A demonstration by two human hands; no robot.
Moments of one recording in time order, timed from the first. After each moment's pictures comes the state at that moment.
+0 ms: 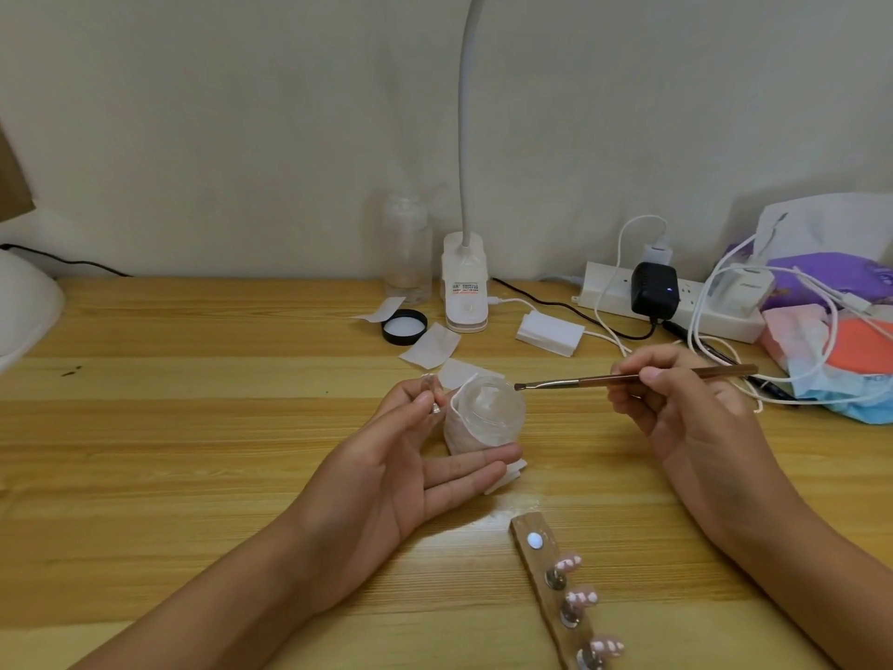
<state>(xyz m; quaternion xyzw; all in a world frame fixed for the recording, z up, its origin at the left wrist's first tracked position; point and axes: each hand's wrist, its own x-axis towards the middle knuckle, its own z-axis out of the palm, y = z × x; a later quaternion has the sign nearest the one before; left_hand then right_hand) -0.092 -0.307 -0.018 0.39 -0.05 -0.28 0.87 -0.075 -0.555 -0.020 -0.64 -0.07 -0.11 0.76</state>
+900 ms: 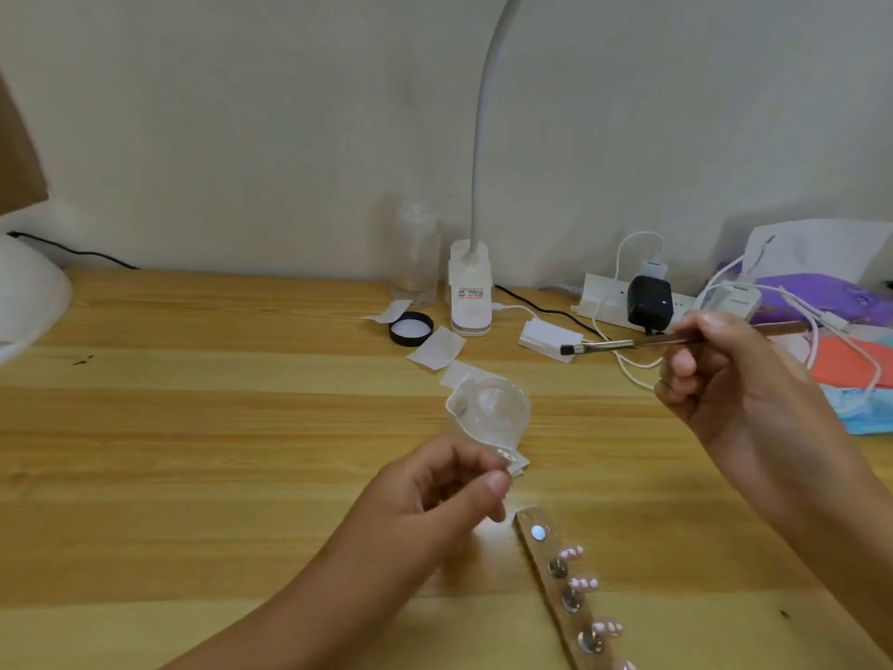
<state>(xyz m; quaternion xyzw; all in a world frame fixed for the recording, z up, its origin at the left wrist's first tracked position) -0.124 -0.310 -0.024 0.68 -0.15 -0.12 0.71 -0.083 -0.563 0.025 -0.59 -0.05 -0.09 0.80</state>
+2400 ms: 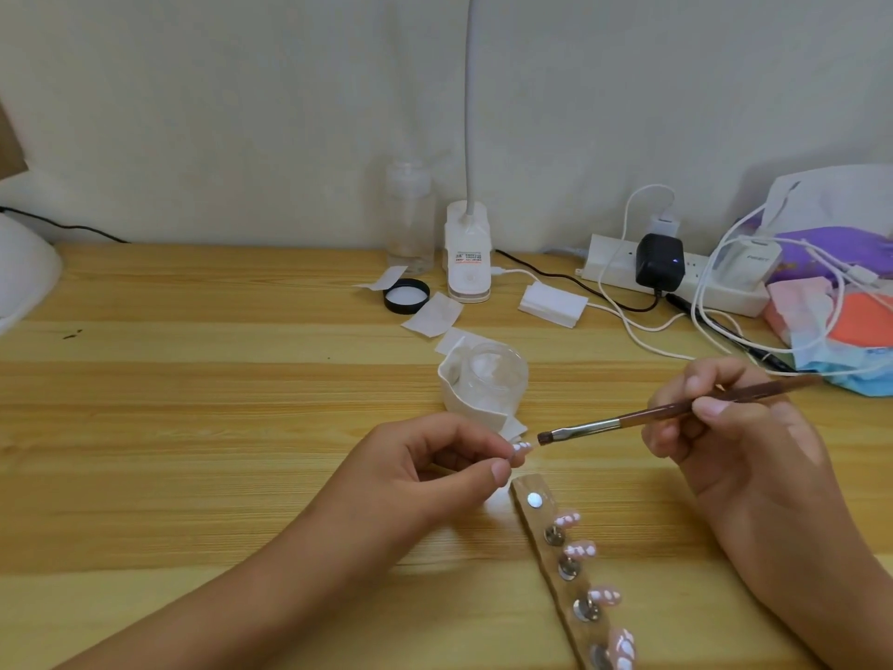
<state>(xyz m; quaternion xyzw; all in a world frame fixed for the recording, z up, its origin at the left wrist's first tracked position) -0.122 -0.311 -0.020 0.72 -0.13 -0.15 0.66 -0.126 -0.553 -0.020 -0.60 -0.10 -0.10 0.79</state>
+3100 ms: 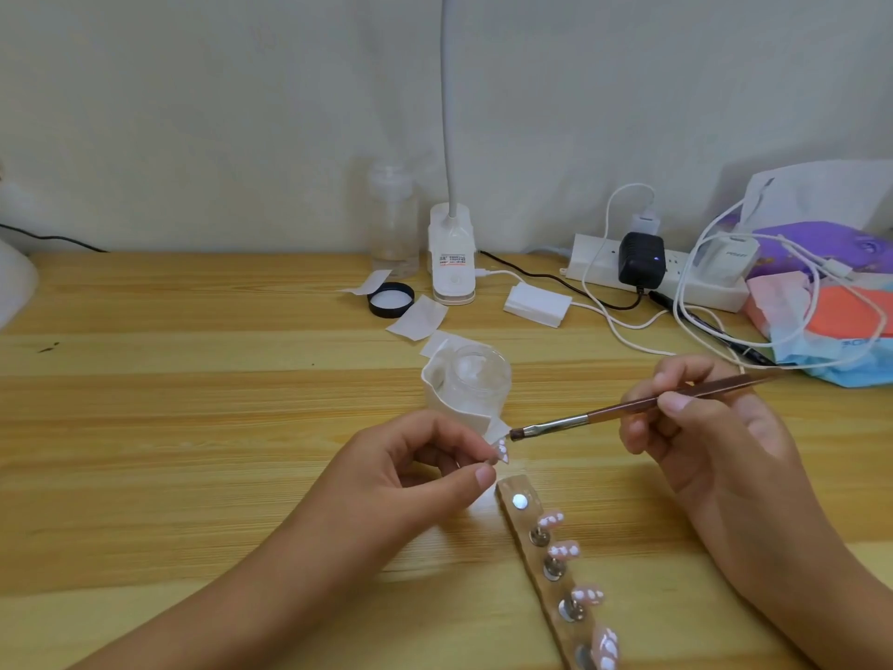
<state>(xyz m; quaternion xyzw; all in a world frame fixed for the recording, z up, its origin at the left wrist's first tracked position) -0.121 -0.311 -0.023 0.73 -0.14 -0.13 0.66 -0.127 -0.549 -0.018 -0.61 -0.08 -0.10 0.78</state>
